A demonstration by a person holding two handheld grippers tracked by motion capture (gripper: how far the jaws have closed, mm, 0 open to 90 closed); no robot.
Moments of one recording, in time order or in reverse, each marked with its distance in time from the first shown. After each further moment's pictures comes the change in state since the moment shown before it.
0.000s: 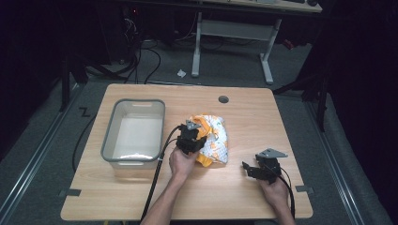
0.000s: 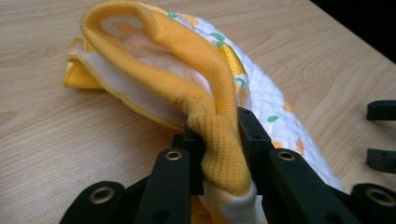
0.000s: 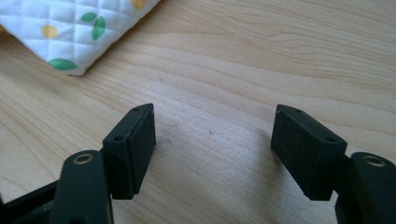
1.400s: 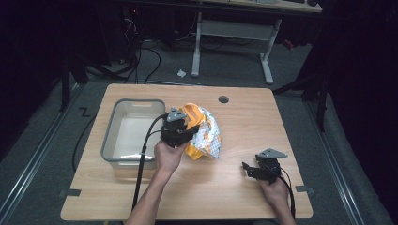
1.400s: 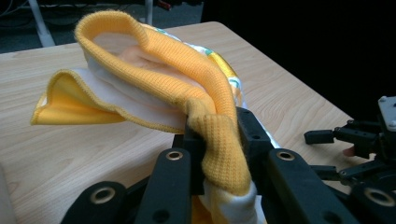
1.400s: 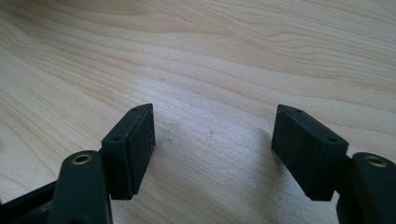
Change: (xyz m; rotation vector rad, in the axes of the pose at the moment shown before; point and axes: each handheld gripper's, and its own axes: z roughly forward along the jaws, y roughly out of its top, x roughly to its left) left arm 0.010 0.034 -0.081 -0.132 -0.075 0.043; right arm 0.000 0.000 0.000 0.000 0.004 -0.004
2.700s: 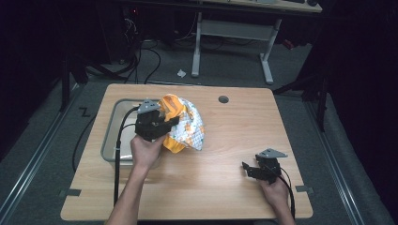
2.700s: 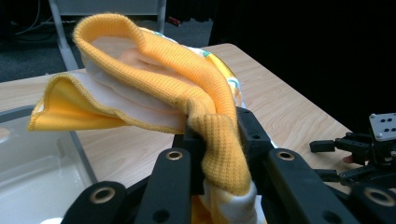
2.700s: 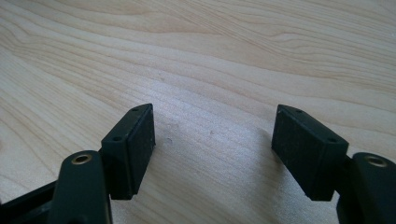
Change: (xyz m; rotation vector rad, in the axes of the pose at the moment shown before) left arm 0.034 0.017 -0.058 -0.048 0.026 -0.007; right arm 0.000 0.000 0.000 0.000 0.000 0.000
